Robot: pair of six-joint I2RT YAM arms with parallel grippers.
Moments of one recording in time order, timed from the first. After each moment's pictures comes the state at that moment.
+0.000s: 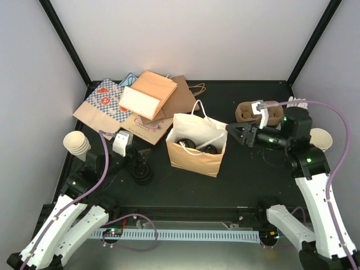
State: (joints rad) left arm -0.48 0.52 0.71 -0.66 0.12 -0.25; right arm 0.18 0.81 1.15 -0.70 -0.81 0.43
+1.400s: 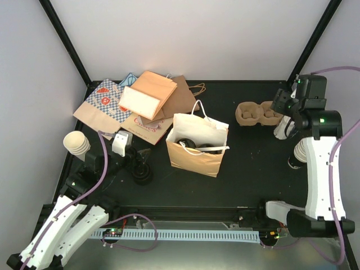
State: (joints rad) left arm -0.48 0.51 0.71 -0.66 0.11 -0.25; right arm 0.03 1.17 1.65 -1.11 0.14 0.31
